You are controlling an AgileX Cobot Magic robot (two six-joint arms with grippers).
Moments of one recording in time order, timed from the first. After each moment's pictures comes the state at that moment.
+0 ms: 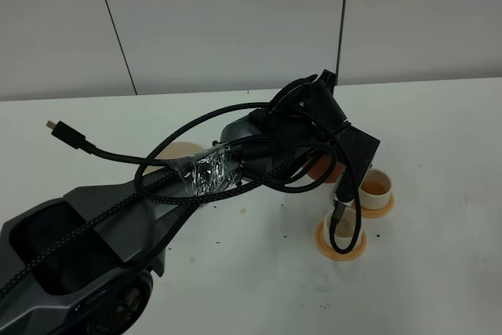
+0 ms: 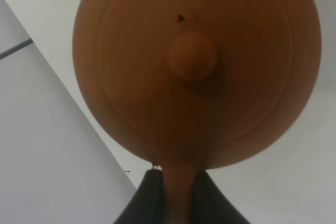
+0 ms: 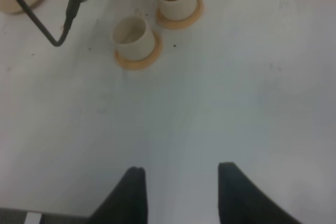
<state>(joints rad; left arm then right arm) -0.78 2.39 -2.07 0.66 0.79 1.02 -0.02 0.15 -0.49 0.38 1.06 -0.18</state>
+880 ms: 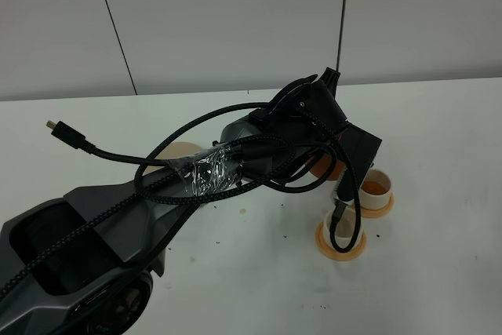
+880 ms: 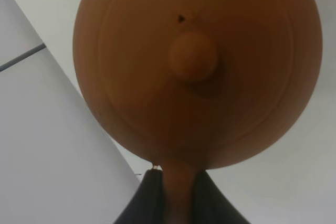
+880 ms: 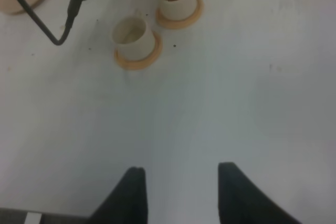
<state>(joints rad) -0.78 2.39 -2.07 0.67 0.77 1.03 -0.02 0.15 -0.49 0.38 1.06 -0.18</state>
